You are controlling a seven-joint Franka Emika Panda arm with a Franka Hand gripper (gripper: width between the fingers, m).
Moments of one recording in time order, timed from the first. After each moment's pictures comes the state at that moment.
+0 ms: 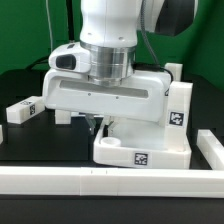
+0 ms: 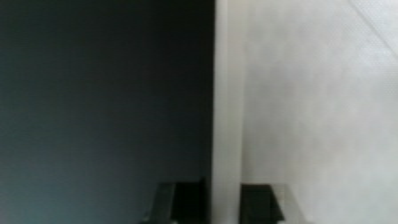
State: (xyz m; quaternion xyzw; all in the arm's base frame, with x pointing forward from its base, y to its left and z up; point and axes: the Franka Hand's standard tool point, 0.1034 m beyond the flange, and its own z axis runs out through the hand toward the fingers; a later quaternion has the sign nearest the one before) arm 0.518 -0.038 0.016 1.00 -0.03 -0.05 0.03
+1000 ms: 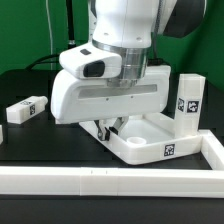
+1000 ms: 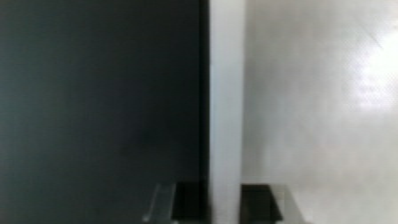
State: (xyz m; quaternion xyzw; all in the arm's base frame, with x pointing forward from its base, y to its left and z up) arm 0.535 -0.027 0.018 0.97 0.25 -0.05 0.04
